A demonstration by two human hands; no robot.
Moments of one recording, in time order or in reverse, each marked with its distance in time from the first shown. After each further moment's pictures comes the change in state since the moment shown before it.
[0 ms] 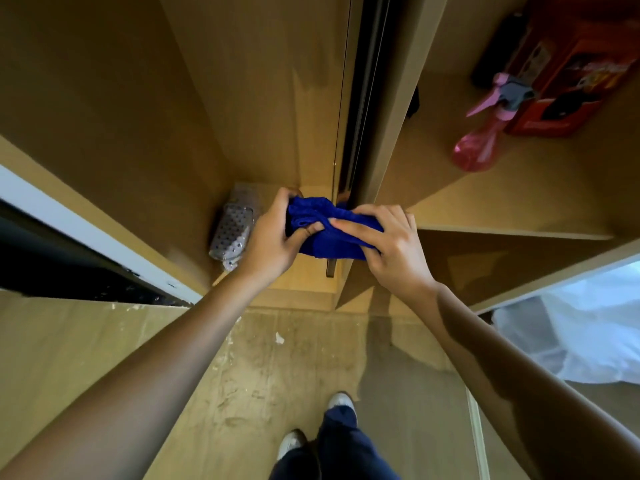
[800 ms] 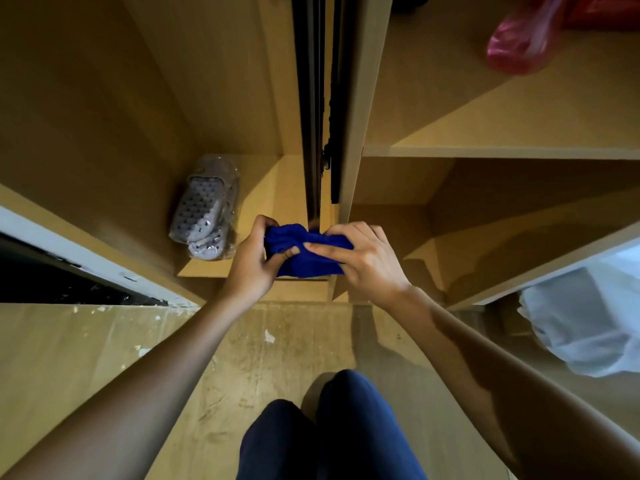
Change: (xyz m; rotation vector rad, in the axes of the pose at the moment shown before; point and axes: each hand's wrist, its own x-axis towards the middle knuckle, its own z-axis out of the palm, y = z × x) left_hand -0.054 -0.163 0.124 0.015 -0.041 -0.112; right_hand -0.092 0.086 0.178 -0.003 -0.110 -0.089
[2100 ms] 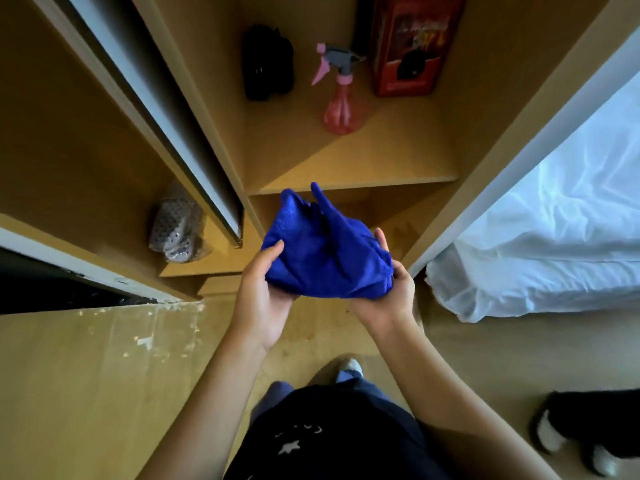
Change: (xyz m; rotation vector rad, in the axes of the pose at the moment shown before) left_hand -0.098 0.368 0.021 -1.275 -0.007 -0.669; right_hand -0.115 -0.059 -0.292 2.341 0.844 1.270
